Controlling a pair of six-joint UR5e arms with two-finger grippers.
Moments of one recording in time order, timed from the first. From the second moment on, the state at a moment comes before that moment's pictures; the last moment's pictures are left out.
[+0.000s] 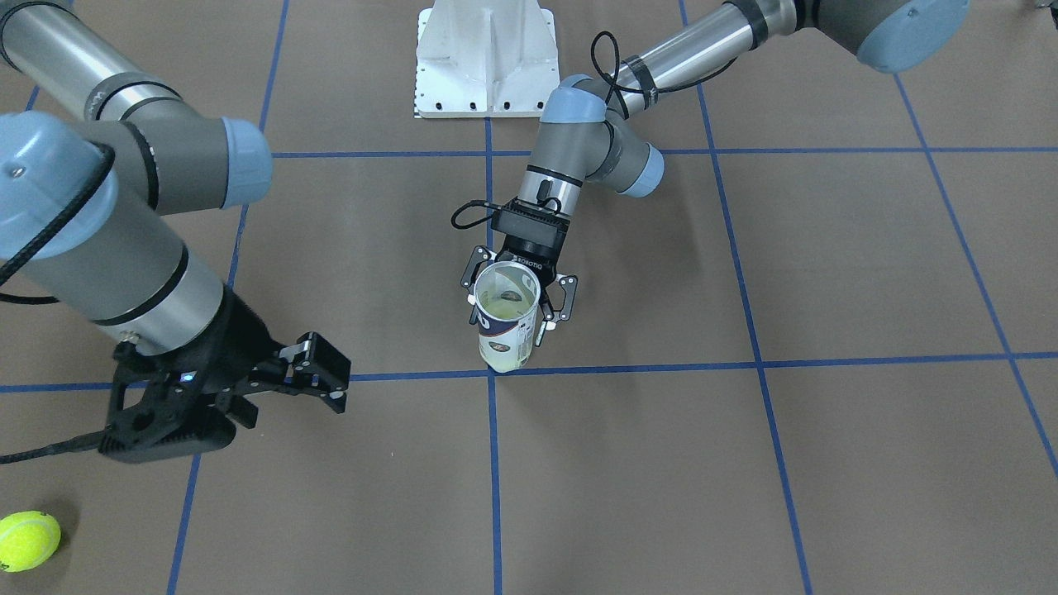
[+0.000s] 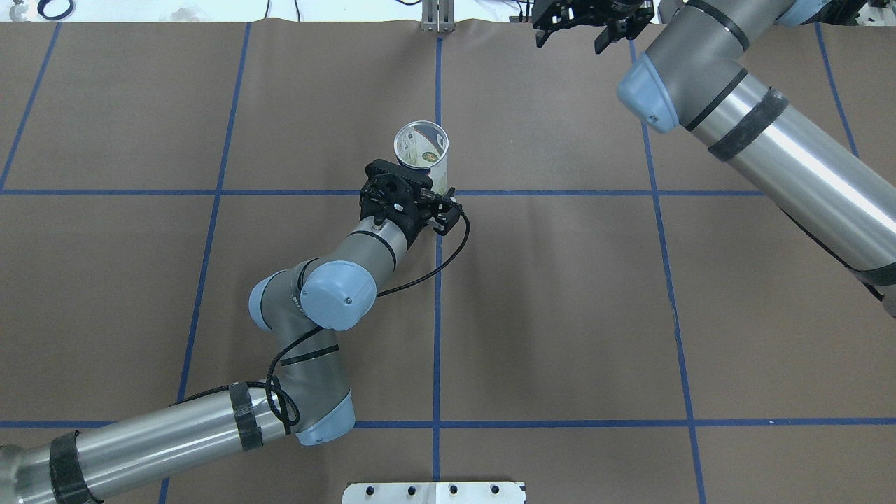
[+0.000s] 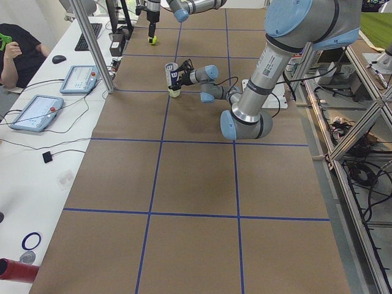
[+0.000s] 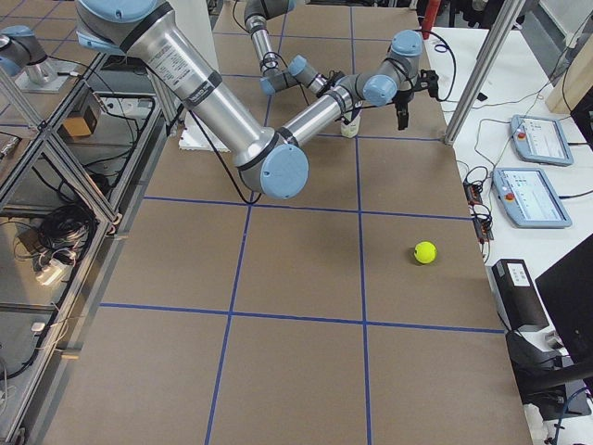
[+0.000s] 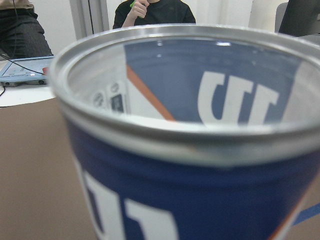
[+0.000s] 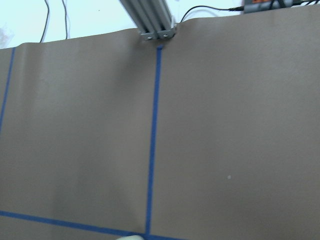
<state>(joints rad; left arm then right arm) -0.39 -2.31 -1.24 -2.57 -1.03 -0.81 1.05 -0.78 1.35 -1.34 2.21 0.81</state>
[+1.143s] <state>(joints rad) -0.39 -2.30 -1.24 -2.57 -1.03 -0.81 1.22 -0.93 0.89 -1.01 2.12 0.18</state>
